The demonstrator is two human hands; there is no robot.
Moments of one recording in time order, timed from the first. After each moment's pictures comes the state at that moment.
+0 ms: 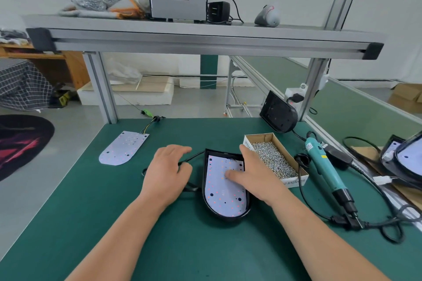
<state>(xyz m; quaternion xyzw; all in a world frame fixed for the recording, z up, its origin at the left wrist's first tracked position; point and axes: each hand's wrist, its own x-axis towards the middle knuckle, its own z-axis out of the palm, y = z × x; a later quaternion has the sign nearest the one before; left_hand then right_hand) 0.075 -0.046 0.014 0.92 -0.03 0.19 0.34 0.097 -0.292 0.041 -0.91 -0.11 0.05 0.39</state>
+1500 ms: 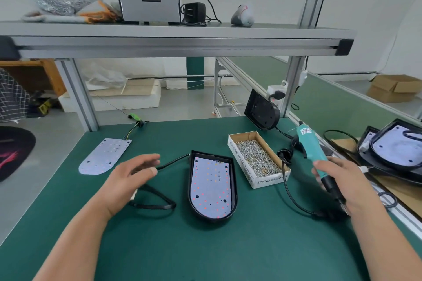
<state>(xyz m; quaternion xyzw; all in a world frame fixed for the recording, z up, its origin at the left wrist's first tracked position) 0.058 0.007 0.036 0.83 -0.04 0.02 0.56 0.064 -0.489 0.037 -0.75 0.14 -0.11 0.64</state>
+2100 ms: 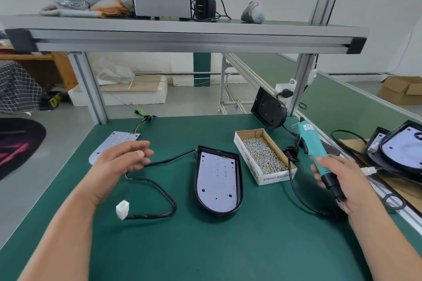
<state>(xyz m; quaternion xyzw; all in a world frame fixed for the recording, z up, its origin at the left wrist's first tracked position) 0.055 0.039 0.046 0.78 -0.03 0.06 0.62 0.070 -0.483 0.029 -0.68 0.08 -0.09 0.72</state>
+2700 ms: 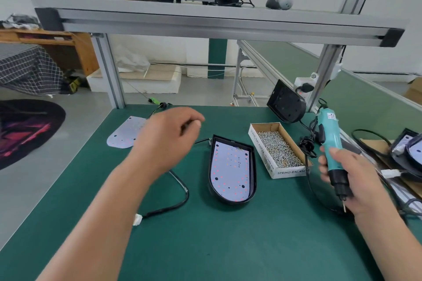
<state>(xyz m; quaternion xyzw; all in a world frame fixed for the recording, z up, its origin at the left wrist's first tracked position) 0.029 -0.057 0.116 0.90 -0.07 0.23 0.35 0.070 -0.459 0.030 -0.65 0.02 -0.07 0.75</state>
